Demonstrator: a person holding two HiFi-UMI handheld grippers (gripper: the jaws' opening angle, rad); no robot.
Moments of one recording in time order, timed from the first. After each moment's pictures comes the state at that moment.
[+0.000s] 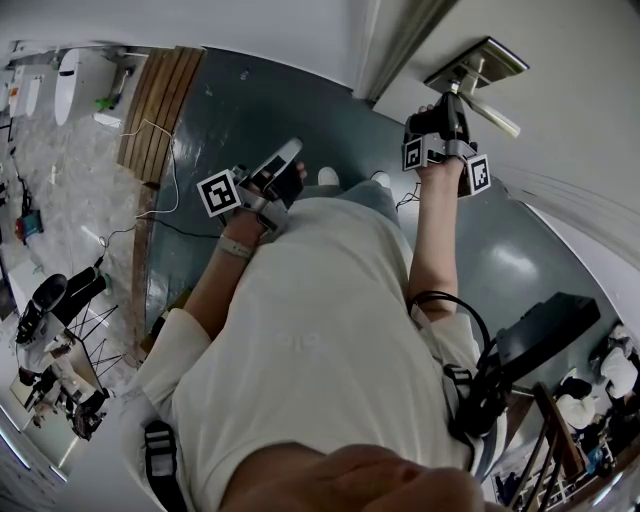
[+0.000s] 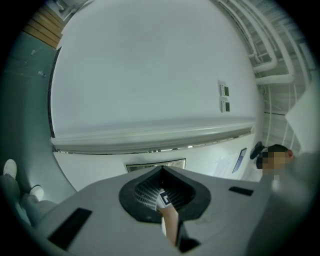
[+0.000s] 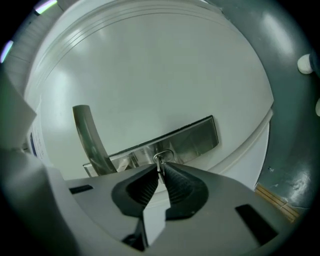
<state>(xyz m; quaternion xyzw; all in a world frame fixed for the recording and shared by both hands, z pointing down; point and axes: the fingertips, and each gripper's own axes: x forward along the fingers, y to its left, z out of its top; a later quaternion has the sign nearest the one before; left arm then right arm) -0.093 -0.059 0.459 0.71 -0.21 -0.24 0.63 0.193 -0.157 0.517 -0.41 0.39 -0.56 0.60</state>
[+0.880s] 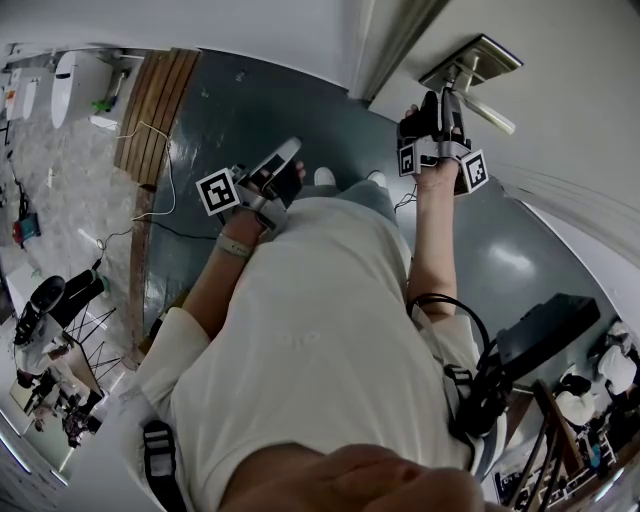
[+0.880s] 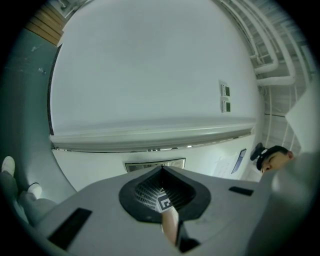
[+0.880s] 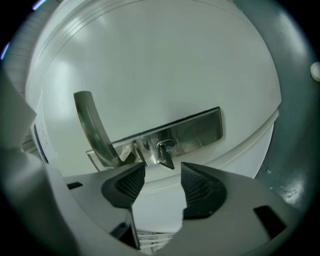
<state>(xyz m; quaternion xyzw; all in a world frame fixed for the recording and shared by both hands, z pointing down) -0.089 -0.061 0.463 0.71 -0.20 -0.24 0.64 0.179 -0.159 0.513 -0.39 0.46 -0.57 0.56</state>
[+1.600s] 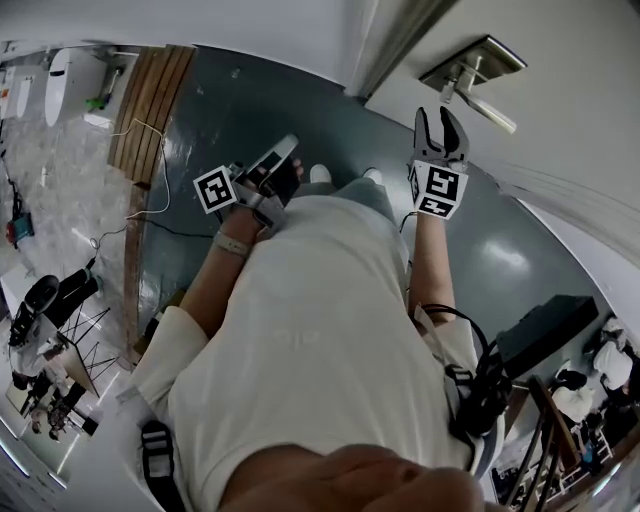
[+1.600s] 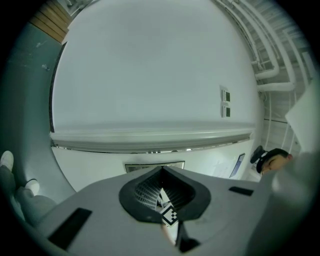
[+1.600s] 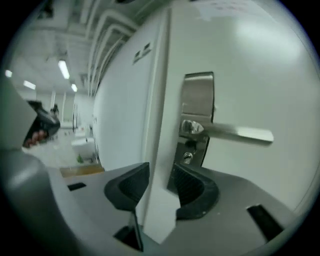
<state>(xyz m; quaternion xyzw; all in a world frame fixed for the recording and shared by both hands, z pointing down) -0.091 -0.062 0.468 0.70 -0.20 -0.25 0.64 0.150 -0.122 0.499 -0.63 0.76 -0.05 -0.17</state>
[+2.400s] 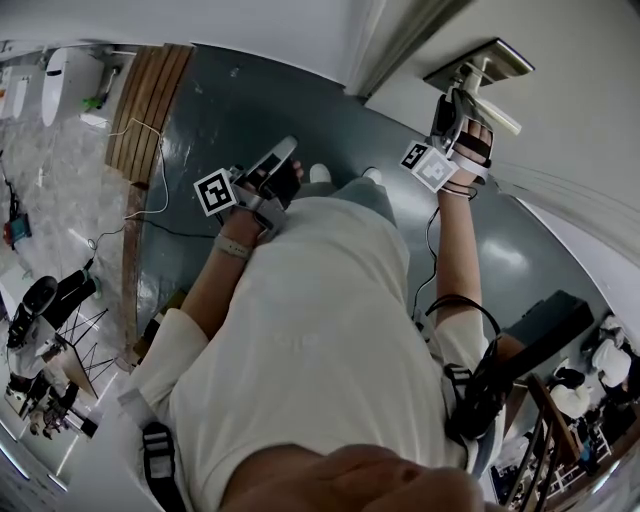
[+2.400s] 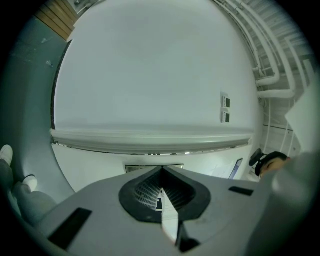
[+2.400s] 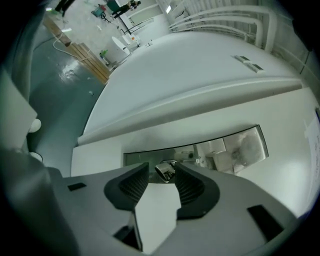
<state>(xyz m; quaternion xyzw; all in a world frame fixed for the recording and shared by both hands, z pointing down) -0.098 -0.060 0.469 0.68 -0.19 -0.27 0.65 0.180 -0.162 0.514 -0.52 0.55 0.31 -0.58</state>
